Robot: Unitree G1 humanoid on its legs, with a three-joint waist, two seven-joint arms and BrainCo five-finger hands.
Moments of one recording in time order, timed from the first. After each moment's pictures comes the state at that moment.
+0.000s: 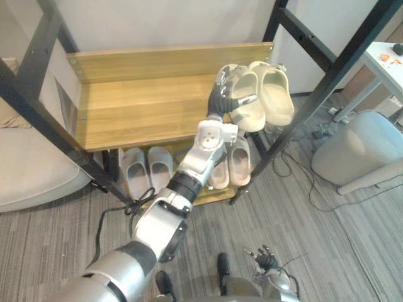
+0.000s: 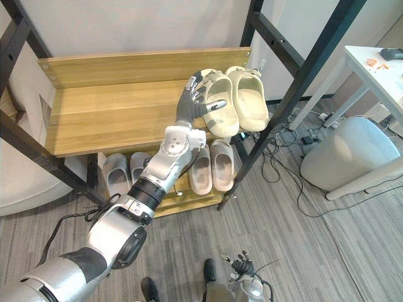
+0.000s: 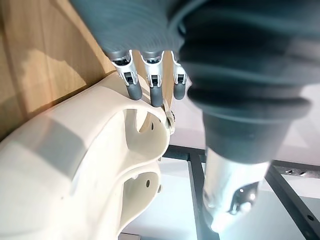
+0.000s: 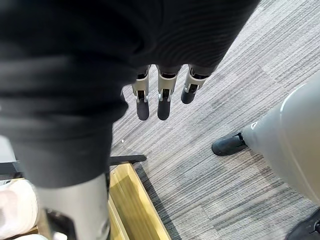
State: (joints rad) left arm -0.98 -0.12 -0.19 0.70 -0.20 -0.08 0.33; right arm 0.05 0.06 -0.19 0.84 0.16 -0.05 -0.14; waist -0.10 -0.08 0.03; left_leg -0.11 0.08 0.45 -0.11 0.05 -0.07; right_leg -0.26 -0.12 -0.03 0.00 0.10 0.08
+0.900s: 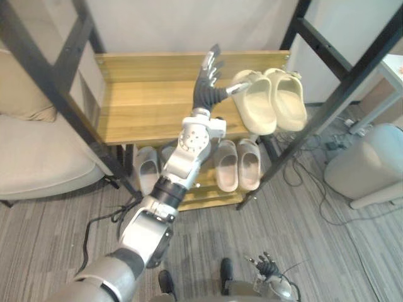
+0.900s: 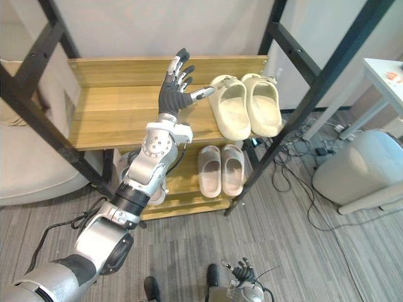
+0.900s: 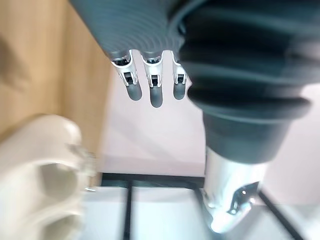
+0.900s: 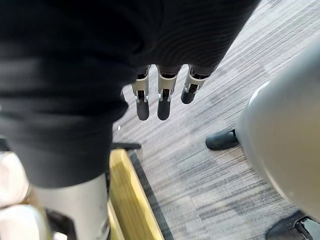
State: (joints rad) left arm -0.75 0.02 -0.34 0.20 -0.29 -0.13 0.28; right arm 0.10 0.06 -0.16 0.84 0.16 -0.05 -0.13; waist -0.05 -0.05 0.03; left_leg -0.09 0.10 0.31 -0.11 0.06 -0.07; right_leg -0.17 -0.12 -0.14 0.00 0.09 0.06
